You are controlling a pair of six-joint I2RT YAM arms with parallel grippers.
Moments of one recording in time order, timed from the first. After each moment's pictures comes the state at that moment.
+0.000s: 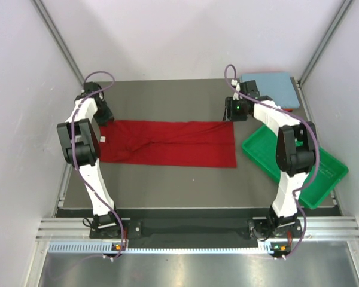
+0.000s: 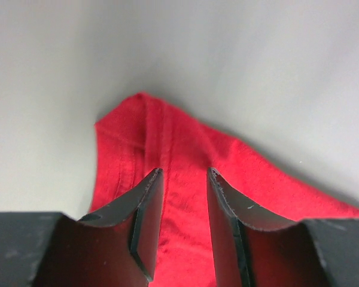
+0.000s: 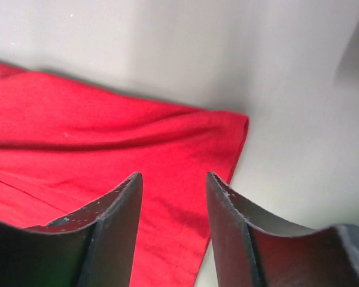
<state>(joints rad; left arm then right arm) 0.21 2.16 1.76 -0.68 0.00 -0.32 0.23 1.94 1.49 -0.46 -0.19 0.17</state>
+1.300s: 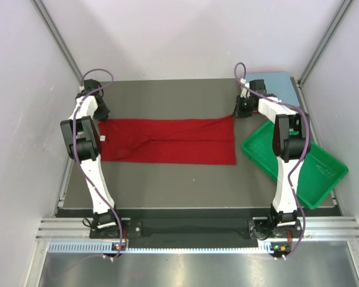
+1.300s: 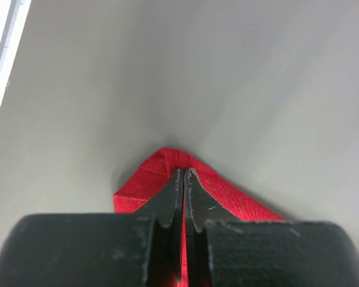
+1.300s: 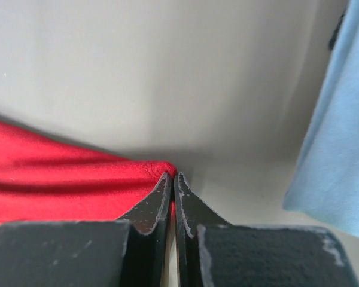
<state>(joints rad) 0.23 2.32 1.93 -0.65 -0.10 -0.31 0.09 2.21 1.68 -0.42 -0.35 0.14</state>
